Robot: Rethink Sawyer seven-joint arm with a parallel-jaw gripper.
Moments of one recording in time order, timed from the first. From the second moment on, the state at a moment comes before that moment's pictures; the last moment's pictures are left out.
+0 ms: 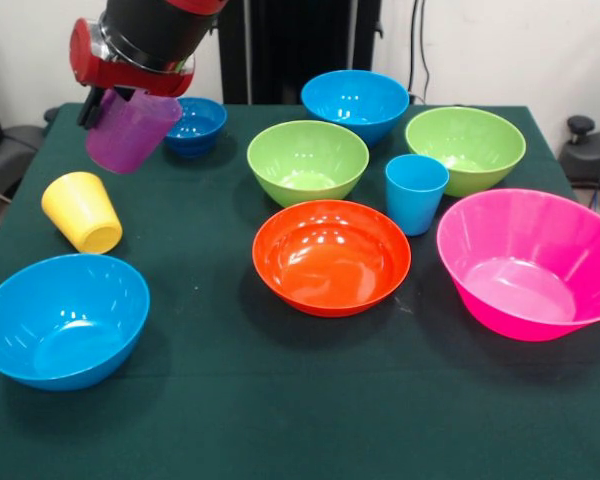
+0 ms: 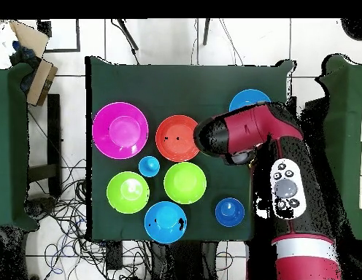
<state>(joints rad) -0.44 -0.67 0.22 1.40 -0.89 1.07 1.54</state>
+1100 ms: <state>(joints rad) -0.43 -0.67 0.19 1.40 -0.89 1.04 1.54</state>
